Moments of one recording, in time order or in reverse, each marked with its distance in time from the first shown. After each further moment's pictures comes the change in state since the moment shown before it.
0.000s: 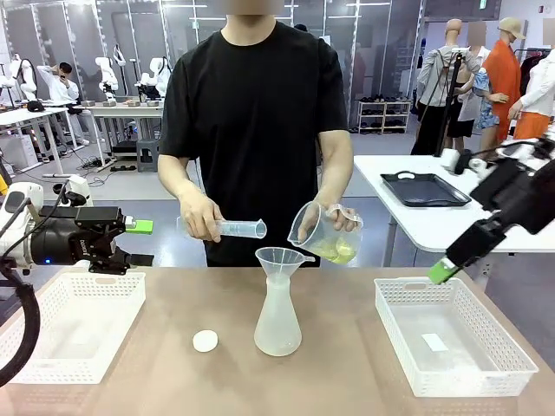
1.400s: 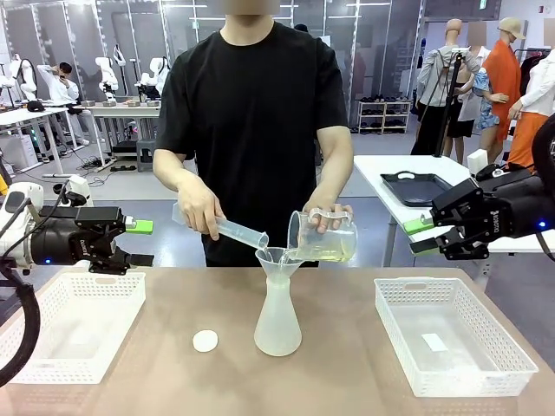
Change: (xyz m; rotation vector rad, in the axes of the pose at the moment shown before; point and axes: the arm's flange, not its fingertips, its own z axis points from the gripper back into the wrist) left arm 0.000 0.000 0.000 0.000 0.000 0.000; right arm -0.003 -0.029 -0.010 0.411 -0.309 -0.562
